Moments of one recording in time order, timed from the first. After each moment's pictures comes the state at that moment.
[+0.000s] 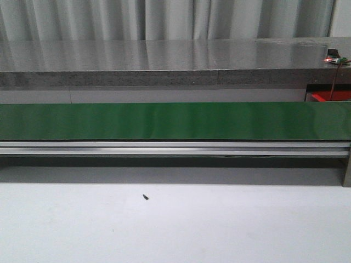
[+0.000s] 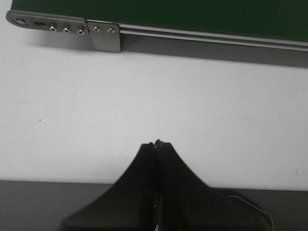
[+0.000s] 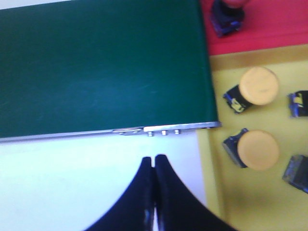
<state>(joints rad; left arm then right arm) 0.11 0.86 -0.73 -0.22 0.97 0.14 -0.02 1.15 -0.98 0.02 0.85 0.15</state>
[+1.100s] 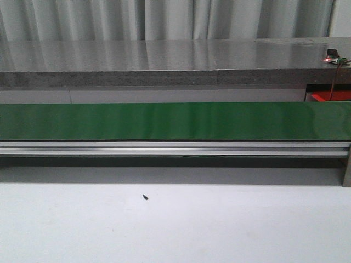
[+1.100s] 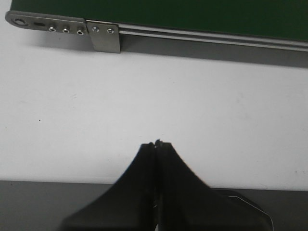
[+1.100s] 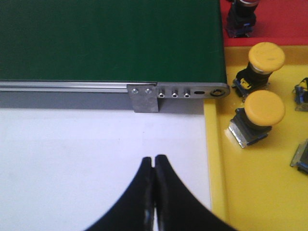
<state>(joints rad) 0.11 0.86 -0.73 -0.22 0.97 0.14 0.00 0.61 -0.48 0.06 0.62 0.04</state>
